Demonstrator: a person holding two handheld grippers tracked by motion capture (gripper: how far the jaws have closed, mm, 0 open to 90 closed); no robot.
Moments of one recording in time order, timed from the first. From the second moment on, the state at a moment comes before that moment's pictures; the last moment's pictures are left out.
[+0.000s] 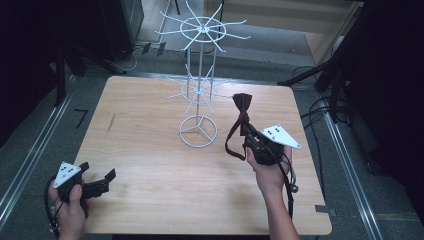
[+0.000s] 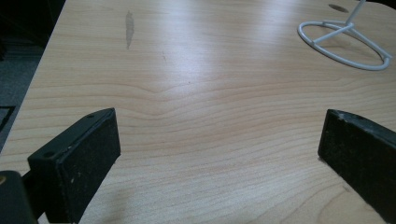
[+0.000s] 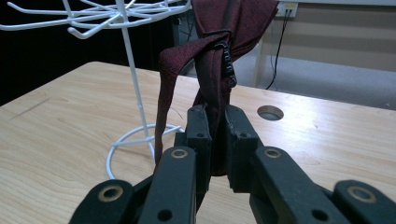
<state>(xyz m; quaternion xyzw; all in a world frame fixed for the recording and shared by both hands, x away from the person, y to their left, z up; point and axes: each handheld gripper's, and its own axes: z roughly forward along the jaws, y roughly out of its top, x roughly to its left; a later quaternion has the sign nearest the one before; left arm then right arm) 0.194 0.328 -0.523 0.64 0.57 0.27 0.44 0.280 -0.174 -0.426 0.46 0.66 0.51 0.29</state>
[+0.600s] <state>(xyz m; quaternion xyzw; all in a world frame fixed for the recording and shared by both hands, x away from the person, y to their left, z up) 0.194 0.328 -0.523 0.64 0.57 0.27 0.44 0.259 -0.166 -0.408 0.44 0.65 0.54 0.31</state>
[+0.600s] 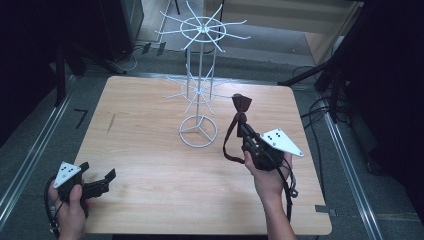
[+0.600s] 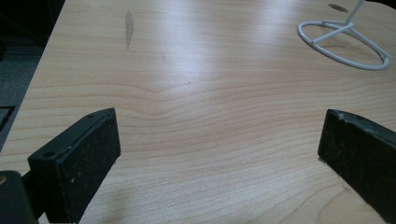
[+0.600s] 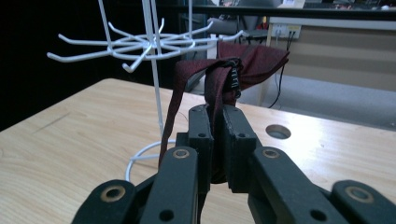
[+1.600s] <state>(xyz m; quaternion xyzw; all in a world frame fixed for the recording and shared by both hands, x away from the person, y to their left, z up) 0.195 0.329 -0.523 0.65 0.57 0.26 0.44 0.256 -0.142 -0.392 0.42 0.64 0.57 0.30</state>
